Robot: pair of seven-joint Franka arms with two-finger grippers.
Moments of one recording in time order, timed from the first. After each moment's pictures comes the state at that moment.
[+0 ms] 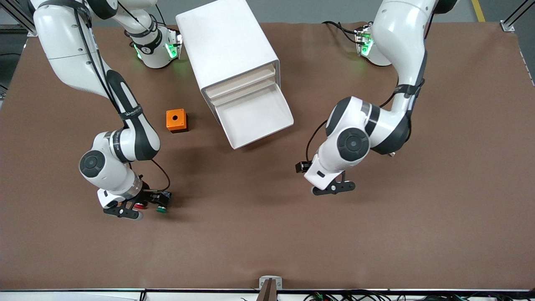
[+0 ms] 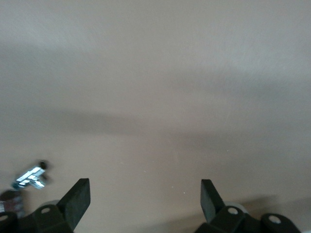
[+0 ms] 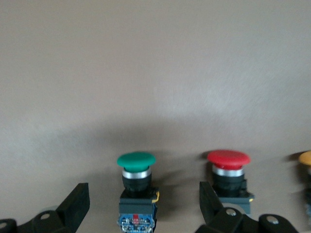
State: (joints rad) left arm -0.63 0.70 0.11 -1.35 -0.22 1.93 -0.60; right arm 0.08 0.65 0.05 -1.70 0.03 2.53 0.29
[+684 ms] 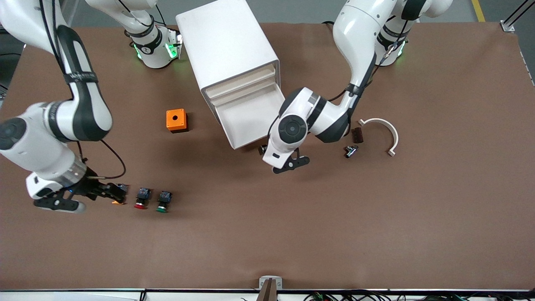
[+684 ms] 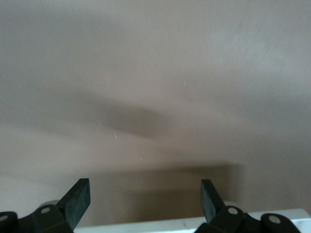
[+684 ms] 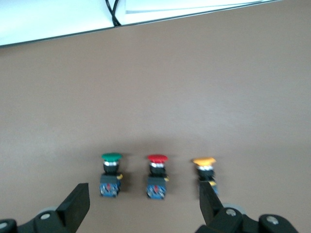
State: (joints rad) left arm -0.82 0.78 0.09 -1.35 -0.32 1.97 -0.94; right arm -0.02 0.33 0.02 -1.72 0.03 2.27 0.12
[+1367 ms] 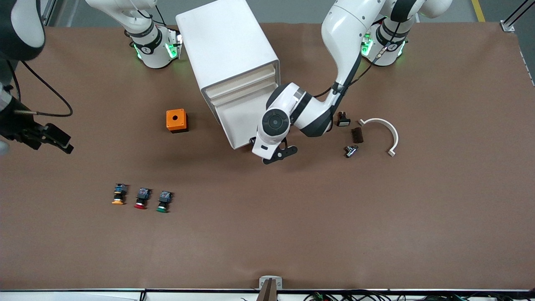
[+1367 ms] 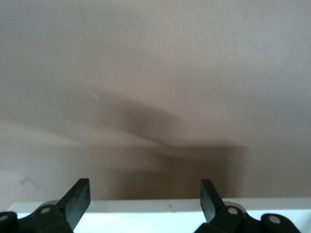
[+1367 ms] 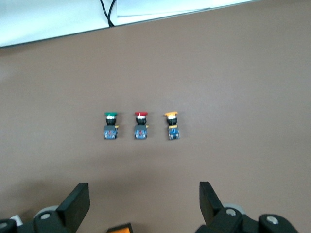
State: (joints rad) left arm -0.84 0.80 0.04 -1.35 -0.33 1.98 -1.02; right arm -0.01 -0.02 -0.04 -1.73 0.03 1.89 0.10
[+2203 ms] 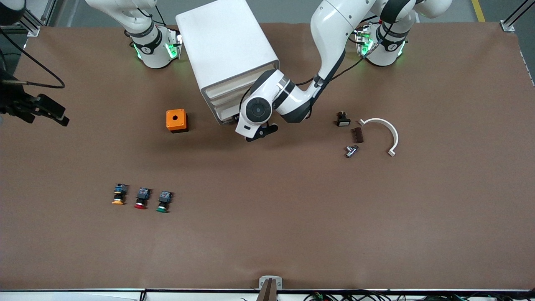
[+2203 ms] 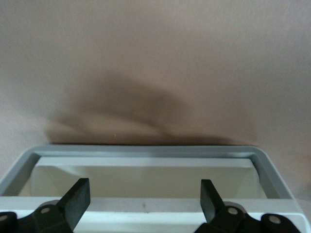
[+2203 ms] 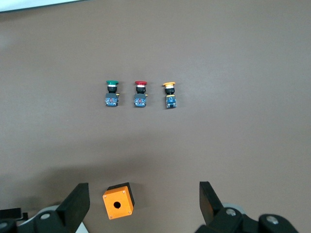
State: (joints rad) left arm -0.86 0.80 -0.09 -1.38 -0.45 1.98 -1.10; right arm 0.00 -0.05 -0.03 -1.63 0.03 1.66 0.08
